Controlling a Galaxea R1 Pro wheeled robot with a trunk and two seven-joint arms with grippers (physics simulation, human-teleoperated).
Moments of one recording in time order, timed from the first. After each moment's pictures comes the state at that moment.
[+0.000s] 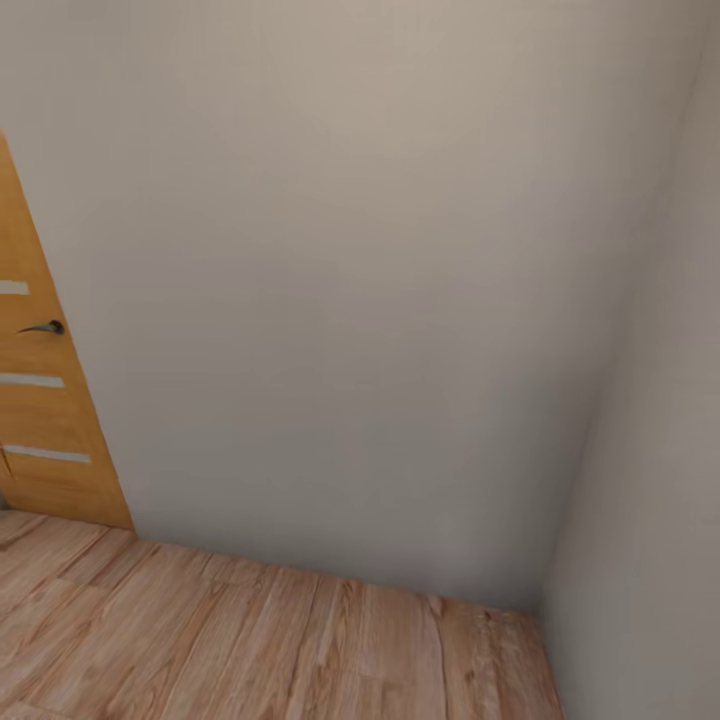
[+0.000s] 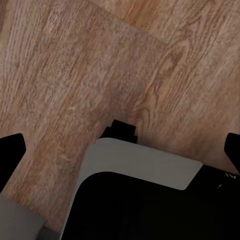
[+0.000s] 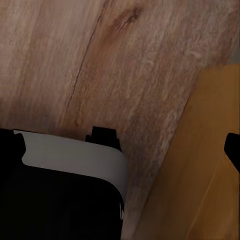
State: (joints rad) left arm -0.22 -0.03 -0.05 0.00 0.32 -0.04 0.20; right arm -0.20 0.00 0.29 0.03 -0.10 -0.09 -0.06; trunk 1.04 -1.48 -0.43
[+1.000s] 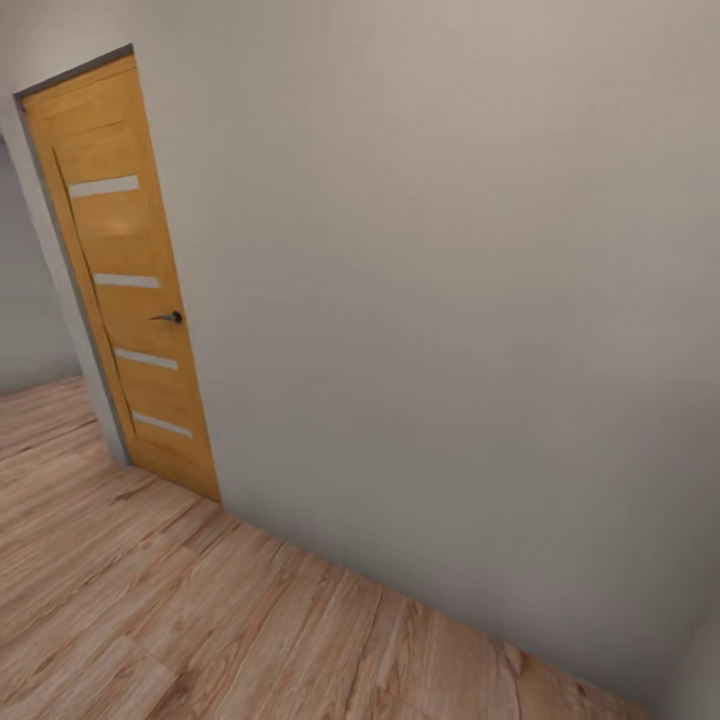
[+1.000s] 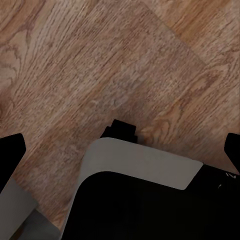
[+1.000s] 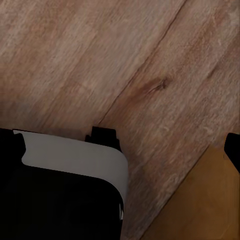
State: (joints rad) left arm -0.22 -0.03 -0.05 0.00 0.32 -0.04 0.20; right arm -0.20 0.00 0.29 0.03 -0.10 -0.09 -0.06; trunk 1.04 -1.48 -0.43
